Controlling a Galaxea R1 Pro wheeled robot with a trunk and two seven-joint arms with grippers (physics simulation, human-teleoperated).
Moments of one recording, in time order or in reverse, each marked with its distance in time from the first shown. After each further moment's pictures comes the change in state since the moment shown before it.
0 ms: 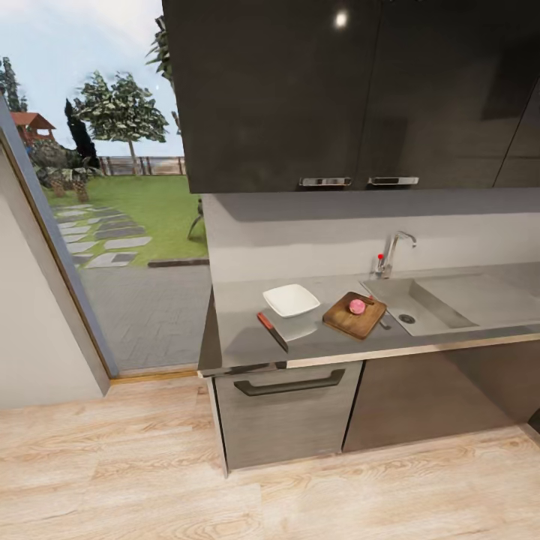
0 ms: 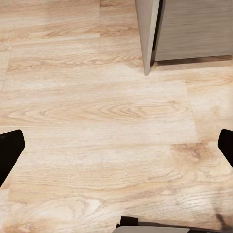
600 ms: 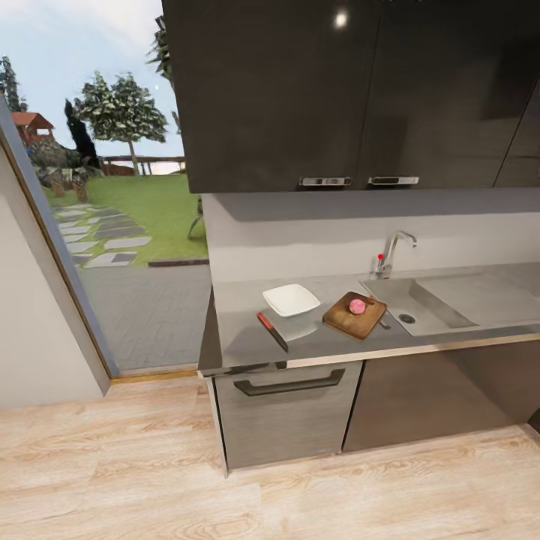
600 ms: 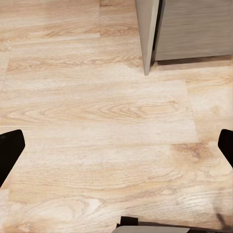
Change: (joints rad) left arm 0.000 0.000 -0.001 0.000 0.000 0.000 0.000; right arm 0.000 0.002 -0.002 0.000 -0.001 0.000 -0.002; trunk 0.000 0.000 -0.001
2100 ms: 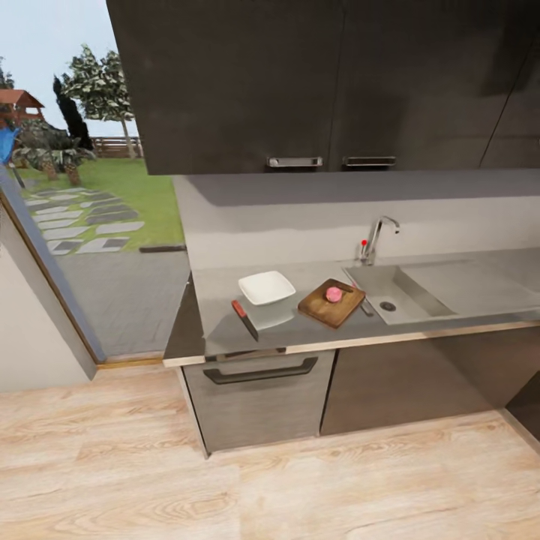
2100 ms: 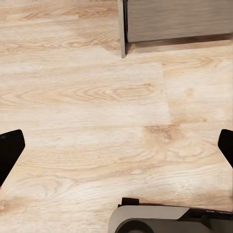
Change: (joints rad) left arm 0.000 0.000 0.000 -0.001 0.000 0.000 0.000; right arm 0.000 0.000 -0.005 0.000 -0.001 0.001 -0.001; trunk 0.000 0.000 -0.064
